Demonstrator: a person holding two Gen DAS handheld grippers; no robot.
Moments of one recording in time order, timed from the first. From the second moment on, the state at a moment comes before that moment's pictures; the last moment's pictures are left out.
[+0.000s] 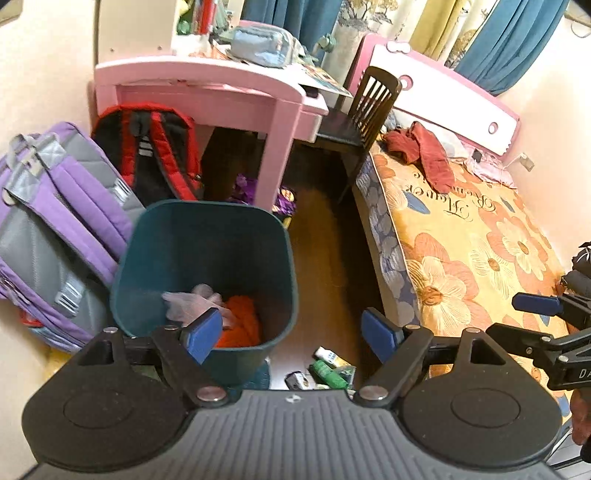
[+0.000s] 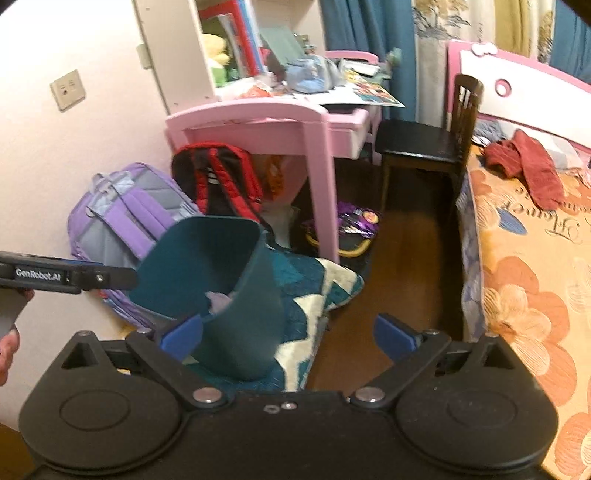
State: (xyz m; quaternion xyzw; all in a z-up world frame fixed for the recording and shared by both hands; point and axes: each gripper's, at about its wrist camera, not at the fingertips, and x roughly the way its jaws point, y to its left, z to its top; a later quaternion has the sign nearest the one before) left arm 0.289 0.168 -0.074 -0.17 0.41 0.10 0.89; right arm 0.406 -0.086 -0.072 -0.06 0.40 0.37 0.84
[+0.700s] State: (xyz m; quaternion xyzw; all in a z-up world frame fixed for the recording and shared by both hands) left arm 0.409 0.042 -0.255 -0.21 0.47 0.15 0.84; right arm 0.507 -0.192 -0.268 -0.08 0.49 0.35 0.80
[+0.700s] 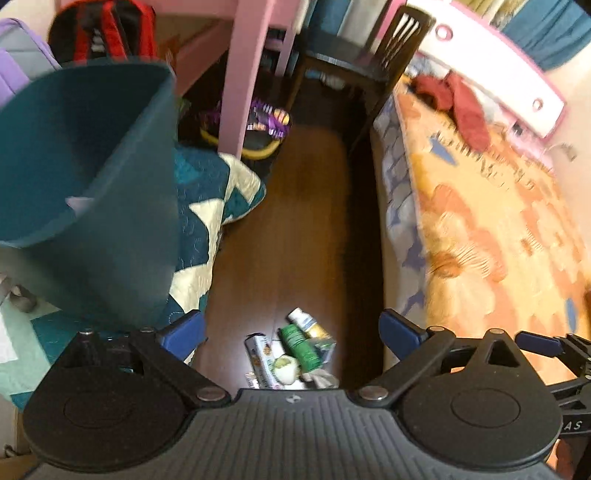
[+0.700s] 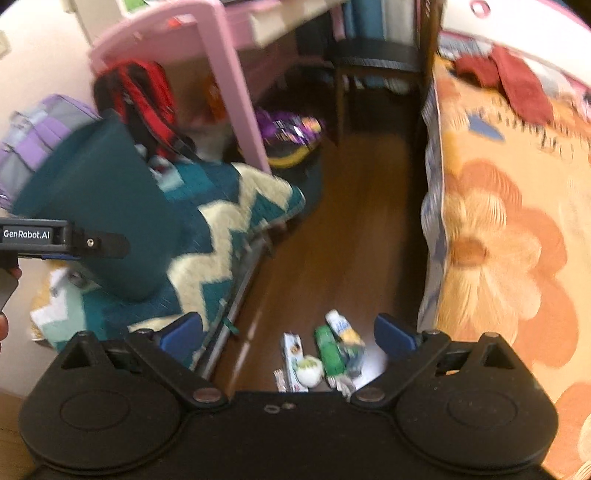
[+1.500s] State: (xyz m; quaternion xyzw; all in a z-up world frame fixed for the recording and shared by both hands) left arm 0.487 -0.014 -0.642 -0.11 0.58 0.06 0.80; right arm 0.532 -0.198 -0.652 -0.08 0.61 0.24 0.75
